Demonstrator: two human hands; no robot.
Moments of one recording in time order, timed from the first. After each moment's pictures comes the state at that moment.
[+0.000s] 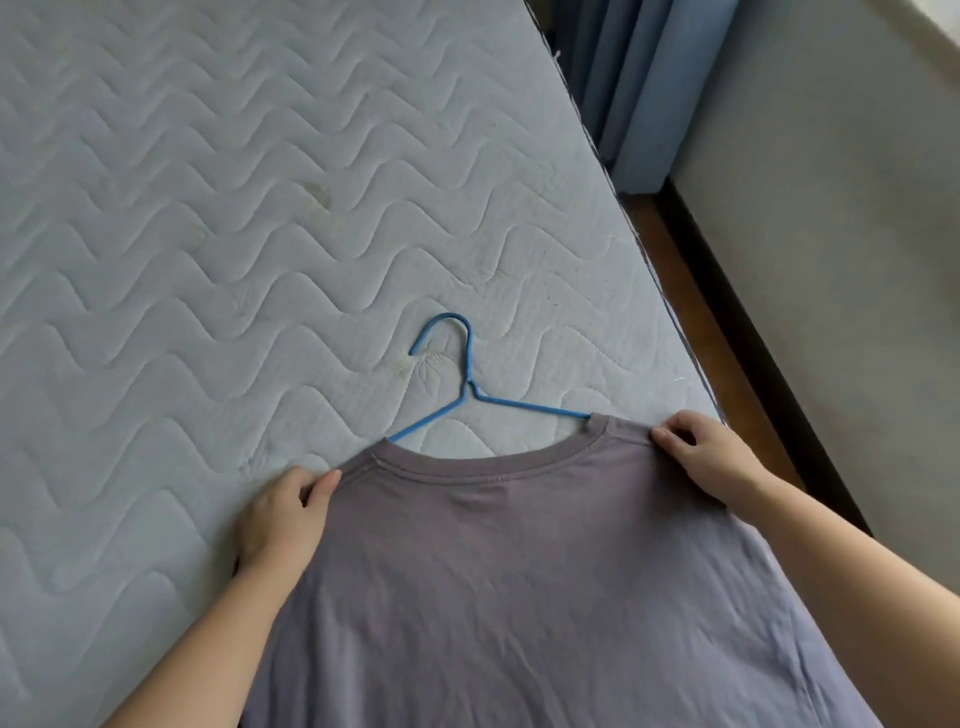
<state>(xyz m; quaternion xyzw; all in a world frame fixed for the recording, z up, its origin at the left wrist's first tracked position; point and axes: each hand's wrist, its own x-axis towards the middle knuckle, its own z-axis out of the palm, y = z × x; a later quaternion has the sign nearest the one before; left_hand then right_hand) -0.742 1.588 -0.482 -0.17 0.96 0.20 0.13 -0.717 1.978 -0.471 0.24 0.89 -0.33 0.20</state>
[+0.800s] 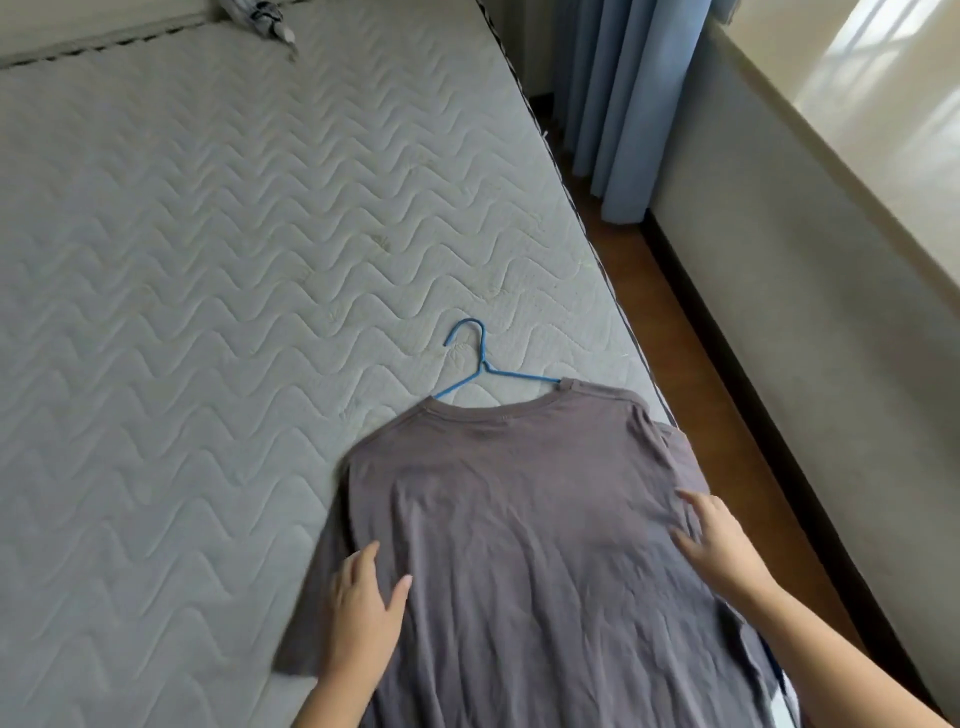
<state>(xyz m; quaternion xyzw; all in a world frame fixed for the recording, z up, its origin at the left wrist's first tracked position) -0.536 1.591 -0.357 -0.12 0.95 0.21 0.18 -0.527 1.962 -0.367 0.24 0.89 -0.31 0.23</state>
